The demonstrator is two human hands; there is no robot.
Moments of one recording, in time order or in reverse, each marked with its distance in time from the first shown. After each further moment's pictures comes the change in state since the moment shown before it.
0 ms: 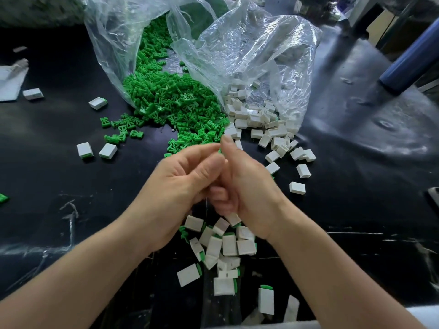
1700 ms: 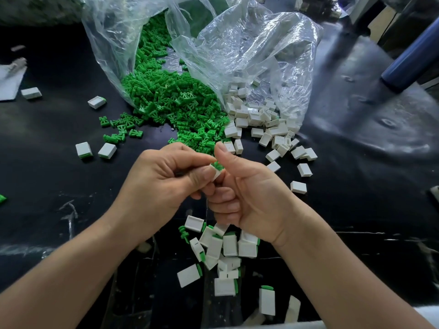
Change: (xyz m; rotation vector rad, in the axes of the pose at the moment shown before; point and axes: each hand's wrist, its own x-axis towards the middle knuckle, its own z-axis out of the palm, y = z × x) left_hand 0.005 -0.006 -0.020 0.279 0.020 0.138; right_hand 0.000 0.002 -0.014 0.257 -0.174 0.217
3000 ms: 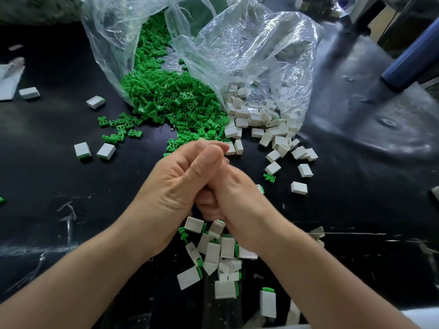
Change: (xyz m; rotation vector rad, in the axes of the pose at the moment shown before) left_hand -0.005 0.005 0.015 -0.363 -0.059 -0.233; right_hand 0.015 0.018 0.019 -0.169 0.221 -0.319
